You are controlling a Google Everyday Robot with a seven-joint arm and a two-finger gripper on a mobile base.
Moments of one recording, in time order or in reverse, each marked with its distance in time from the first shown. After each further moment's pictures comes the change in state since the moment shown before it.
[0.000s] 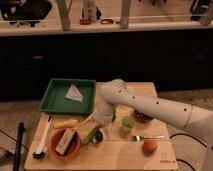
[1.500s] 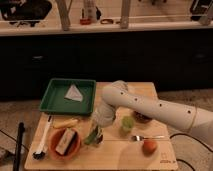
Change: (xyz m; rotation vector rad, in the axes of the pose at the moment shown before) arm -0.007 -0.001 -0.001 0.039 0.015 0.079
